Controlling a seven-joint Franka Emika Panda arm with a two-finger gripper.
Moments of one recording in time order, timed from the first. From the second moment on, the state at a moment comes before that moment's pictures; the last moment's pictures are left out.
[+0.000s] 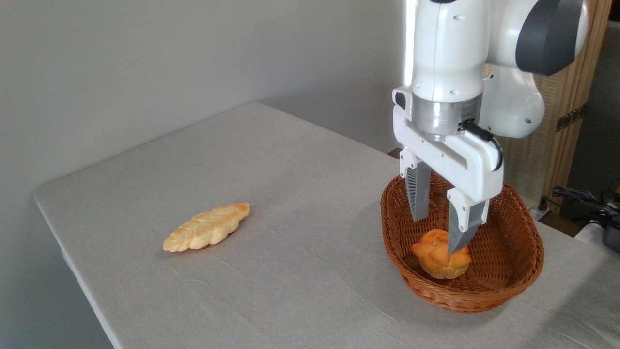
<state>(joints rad) -0.02 -0.62 0.39 -2.53 0.21 1.92 1.29</state>
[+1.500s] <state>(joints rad) -0.04 -0.62 0.40 -2.60 0.27 1.97 1.29</state>
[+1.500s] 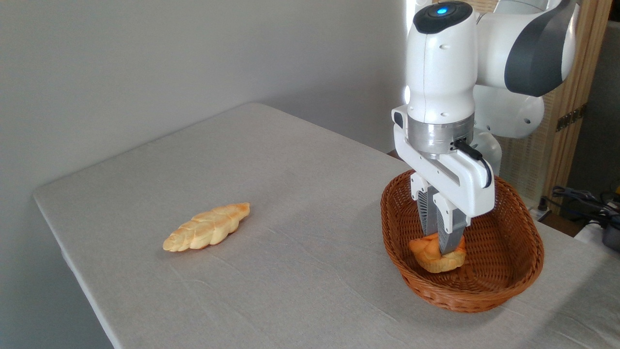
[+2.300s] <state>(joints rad) -0.37 -0.36 0.38 -2.24 0.04 2.08 0.98</state>
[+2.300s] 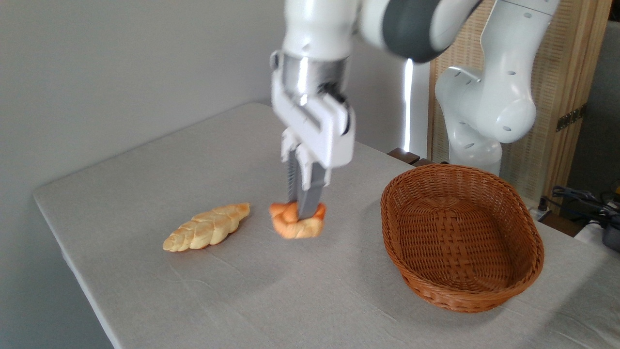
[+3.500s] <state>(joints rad) -0.36 0.06 0.21 -1.99 0.02 2.12 0.58</state>
